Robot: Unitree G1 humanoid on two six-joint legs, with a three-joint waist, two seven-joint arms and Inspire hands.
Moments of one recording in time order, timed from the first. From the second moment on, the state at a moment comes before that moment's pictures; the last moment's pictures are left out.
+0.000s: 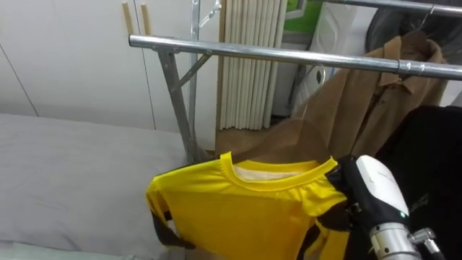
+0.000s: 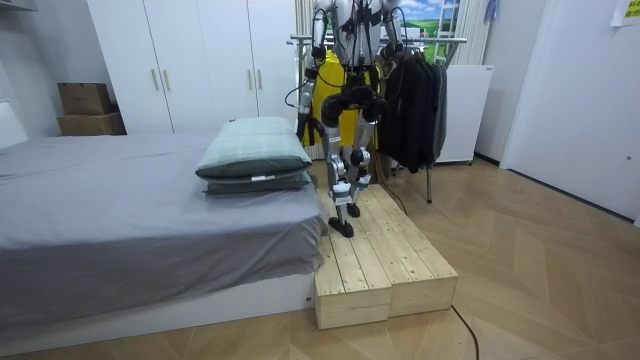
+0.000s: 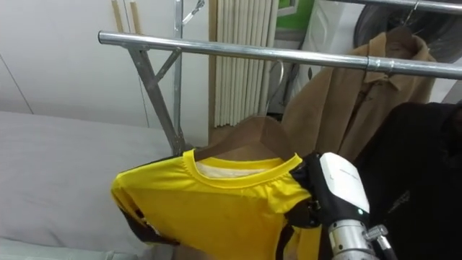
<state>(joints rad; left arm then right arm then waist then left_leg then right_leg) 0.15 0.25 -0.02 1.12 0.32 0.10 -0.04 0.02 -0.31 0.05 -0.01 -0.68 0.04 -0.12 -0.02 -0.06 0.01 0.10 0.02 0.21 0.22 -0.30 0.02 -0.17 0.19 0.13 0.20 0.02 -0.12</state>
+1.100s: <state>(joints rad) 0.15 0.26 -0.02 1.11 0.33 0.10 -0.04 -0.06 -0.35 0.05 0.03 -0.67 0.05 -0.08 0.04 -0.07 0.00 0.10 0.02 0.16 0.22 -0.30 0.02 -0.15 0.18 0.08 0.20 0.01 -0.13</state>
